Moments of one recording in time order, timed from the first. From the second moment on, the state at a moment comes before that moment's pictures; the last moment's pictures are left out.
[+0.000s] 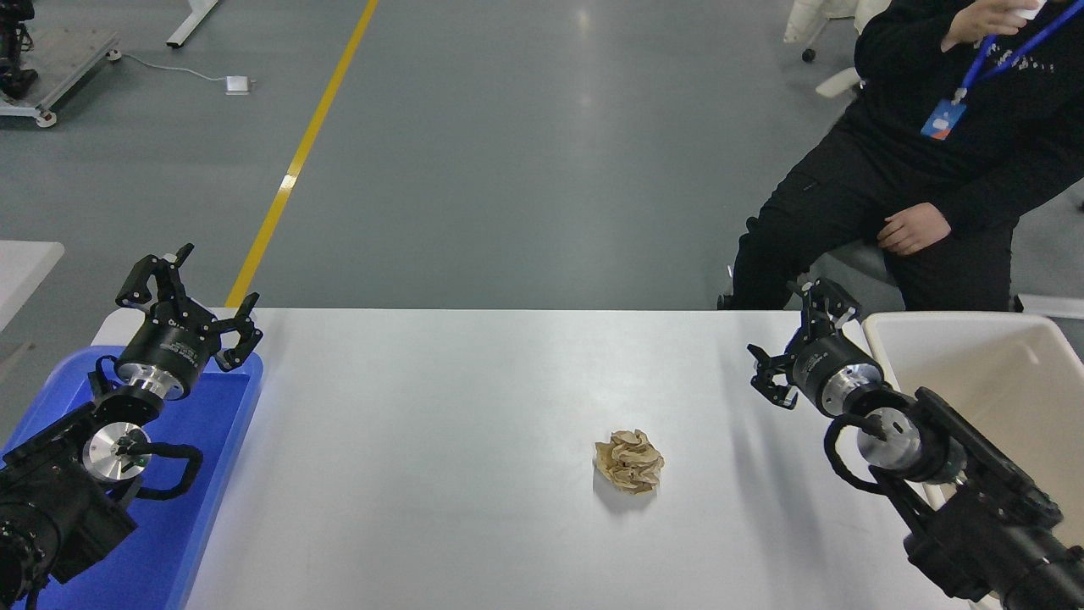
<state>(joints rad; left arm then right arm) -0.67 0.39 -0.64 -0.25 -0.12 -0.67 -0.44 0.46 -0.09 1.12 0.94 -0.42 -0.14 0.06</state>
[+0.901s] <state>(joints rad) -0.67 0.39 -0.64 -0.25 -0.12 -0.67 -0.44 0.39 -0.07 0.96 0.99 -0.69 -0.06 0.19</state>
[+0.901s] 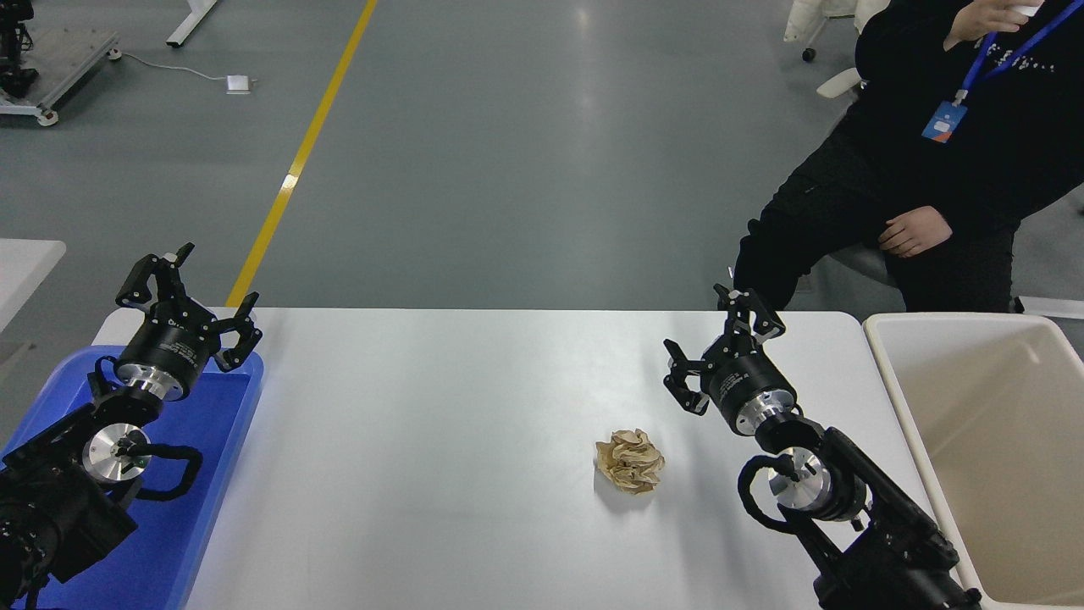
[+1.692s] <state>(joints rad) -0.67 0.39 -0.64 -0.25 -0.12 -0.67 -0.44 0.76 -0.63 0.24 1.20 -0.99 -0.05 0.22</state>
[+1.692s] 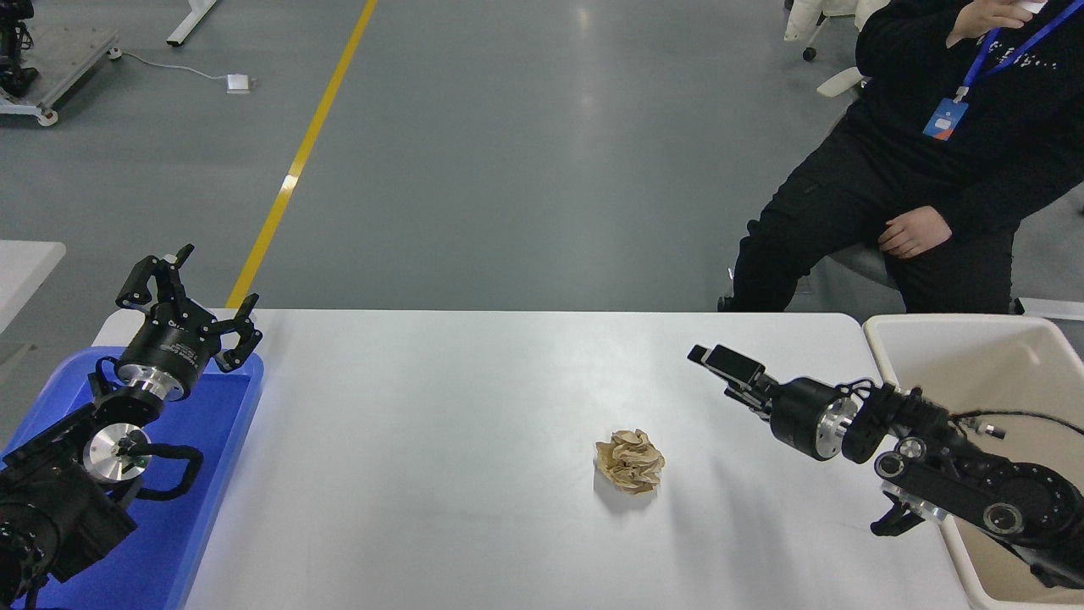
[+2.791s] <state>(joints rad) -0.67 0.39 -0.64 -0.25 -0.12 -0.67 -0.44 0.97 -0.48 -0.13 1.27 -1.08 0.01 -0.17</state>
